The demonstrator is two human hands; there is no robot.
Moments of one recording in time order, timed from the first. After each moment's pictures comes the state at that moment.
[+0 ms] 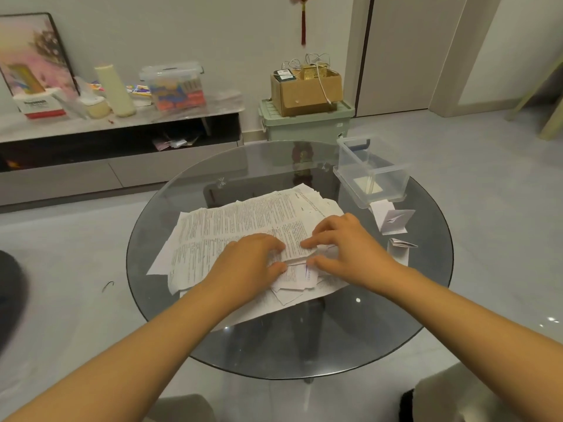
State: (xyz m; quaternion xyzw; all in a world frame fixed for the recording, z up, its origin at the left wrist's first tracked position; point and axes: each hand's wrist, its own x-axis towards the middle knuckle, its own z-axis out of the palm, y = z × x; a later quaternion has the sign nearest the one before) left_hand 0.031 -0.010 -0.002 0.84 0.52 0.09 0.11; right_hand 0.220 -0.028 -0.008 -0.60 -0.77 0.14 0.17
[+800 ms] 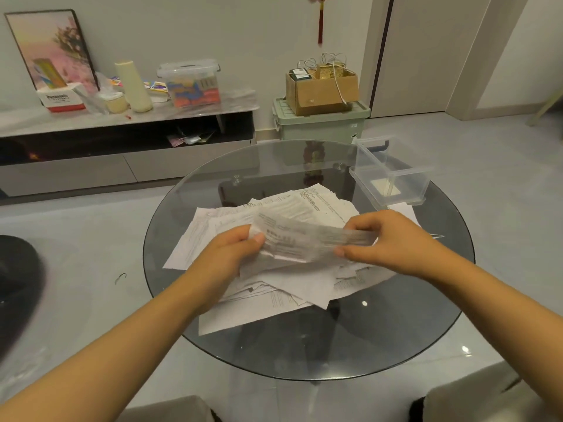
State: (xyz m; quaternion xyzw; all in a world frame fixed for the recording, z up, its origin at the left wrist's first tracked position) left_hand -0.010 -0.017 0.005 0.59 0.49 0.35 0.54; right_hand 0.237 -0.035 0.027 -0.58 -0.72 0.28 0.25
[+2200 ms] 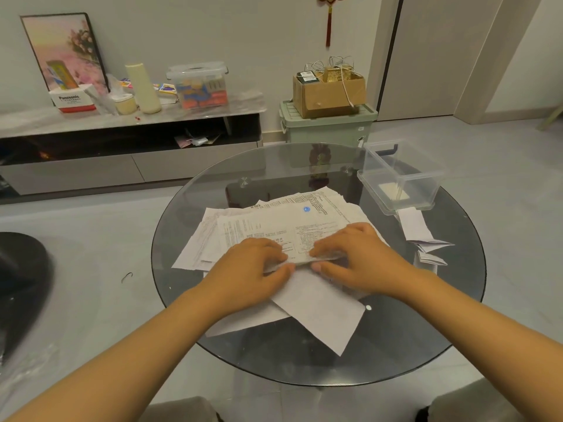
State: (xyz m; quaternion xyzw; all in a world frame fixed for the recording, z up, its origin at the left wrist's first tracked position) left_hand -0.007 -0.009 -0.013 0.83 0.51 0.14 0.17; right_hand 0.208 -0.015 -0.010 -0.55 -0.81 0.13 0.13
